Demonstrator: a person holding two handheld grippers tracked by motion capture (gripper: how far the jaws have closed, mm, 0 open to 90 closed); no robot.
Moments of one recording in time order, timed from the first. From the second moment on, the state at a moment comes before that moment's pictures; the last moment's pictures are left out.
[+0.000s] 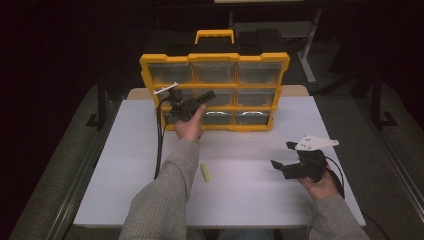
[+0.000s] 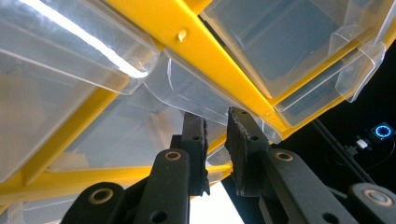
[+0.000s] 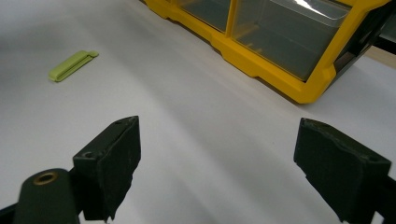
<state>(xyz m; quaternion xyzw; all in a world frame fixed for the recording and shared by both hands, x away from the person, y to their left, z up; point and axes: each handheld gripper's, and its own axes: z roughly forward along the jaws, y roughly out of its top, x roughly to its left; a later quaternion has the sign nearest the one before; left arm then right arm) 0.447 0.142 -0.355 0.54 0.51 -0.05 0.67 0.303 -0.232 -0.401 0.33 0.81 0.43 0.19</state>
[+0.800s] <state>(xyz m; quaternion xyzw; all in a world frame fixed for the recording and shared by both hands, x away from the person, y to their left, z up) 0.440 0.146 -0.360 0.52 0.51 -0.08 0.68 0.303 -0.231 -0.402 0.33 0.82 0.43 0.19</state>
